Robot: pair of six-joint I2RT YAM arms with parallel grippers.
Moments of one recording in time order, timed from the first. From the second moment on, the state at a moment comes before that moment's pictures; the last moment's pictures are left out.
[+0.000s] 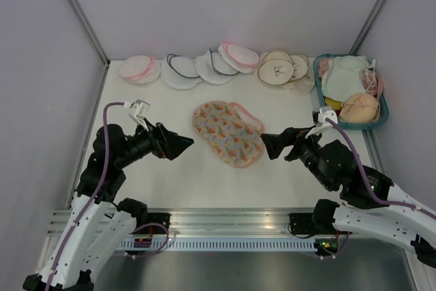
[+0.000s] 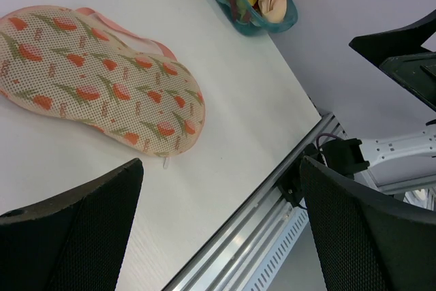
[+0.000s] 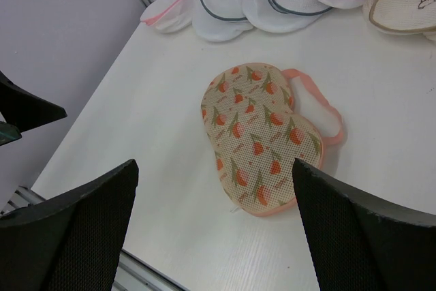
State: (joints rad) left arm -0.33 0.59 0.78 -0.40 0.52 -0.52; right arm 1.08 0.61 0.88 -0.44 0.58 0.51
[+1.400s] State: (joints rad) left arm -0.59 1.35 0.32 0.52 0.22 -1.15; right arm 1.08 0.65 0.71 -0.35 0.51 0.59
